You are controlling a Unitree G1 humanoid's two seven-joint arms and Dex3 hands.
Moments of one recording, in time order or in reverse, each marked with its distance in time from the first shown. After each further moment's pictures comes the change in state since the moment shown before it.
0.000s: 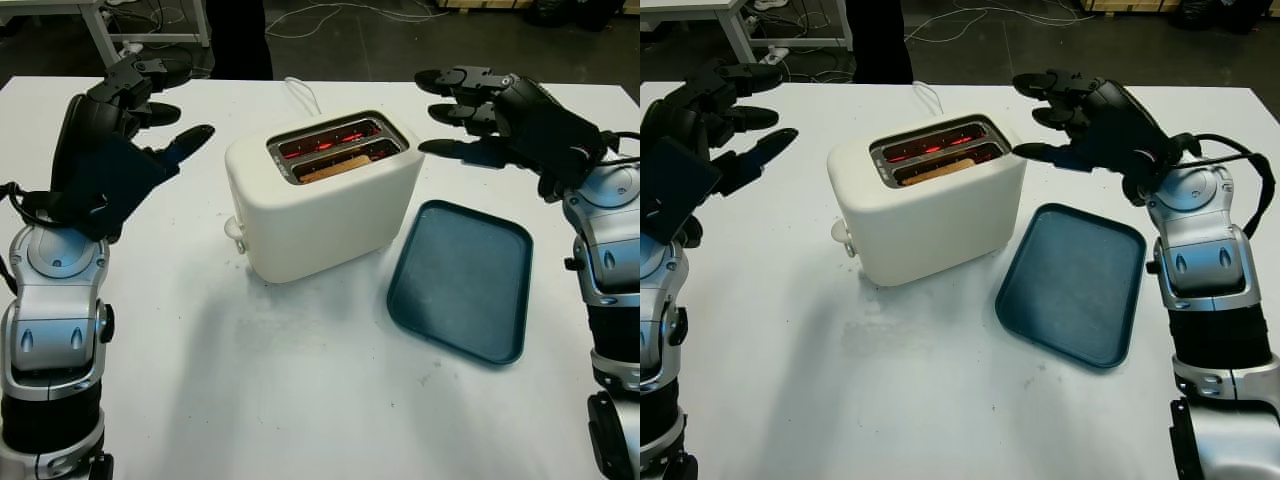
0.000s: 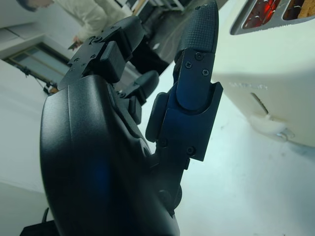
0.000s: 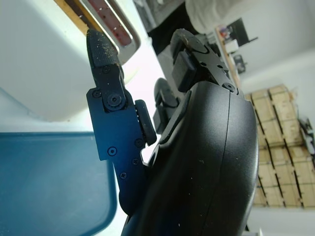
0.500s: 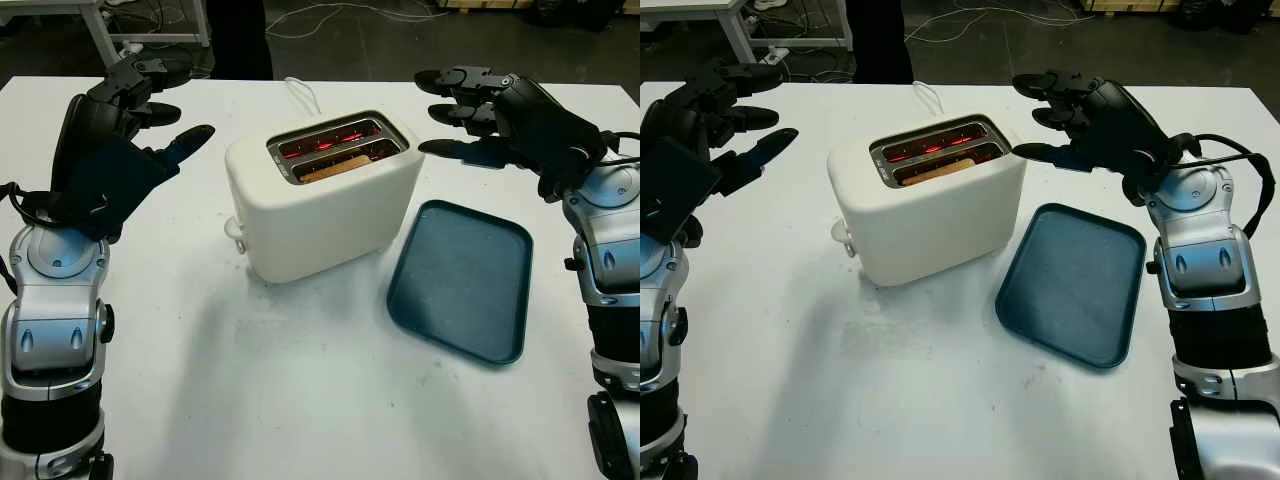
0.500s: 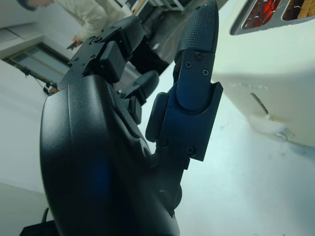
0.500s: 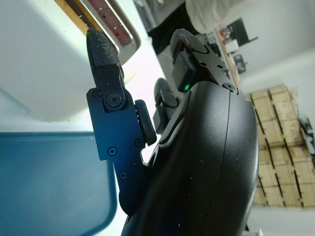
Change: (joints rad) left arm 0.000 0.000 0.000 0.000 0.000 0.000 0.000; right arm 0.000 0.000 0.000 0.000 0.000 0.000 0.000
